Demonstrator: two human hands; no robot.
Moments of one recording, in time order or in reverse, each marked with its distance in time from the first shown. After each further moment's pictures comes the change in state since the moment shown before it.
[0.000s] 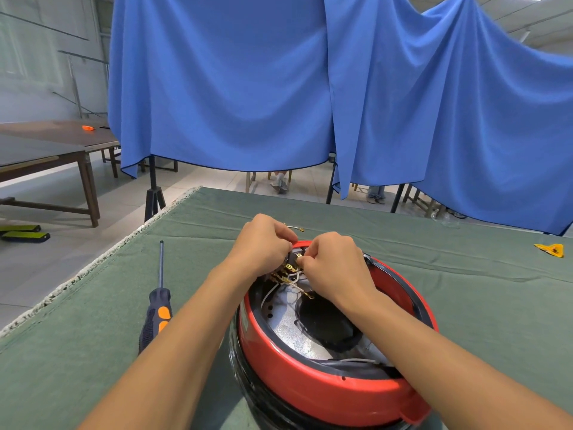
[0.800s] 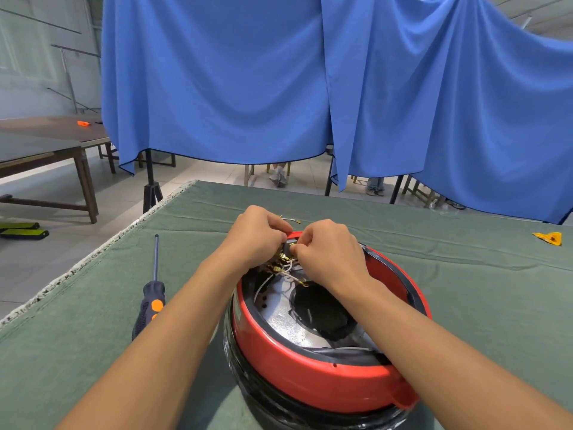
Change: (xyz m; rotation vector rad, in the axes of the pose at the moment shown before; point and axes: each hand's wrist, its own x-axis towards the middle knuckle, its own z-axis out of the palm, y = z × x) left_hand 0.000 -0.001 -0.002 -0.011 -0.016 -0.003; right_hand 0.005 0.000 -0.001 0.013 -0.003 0.015
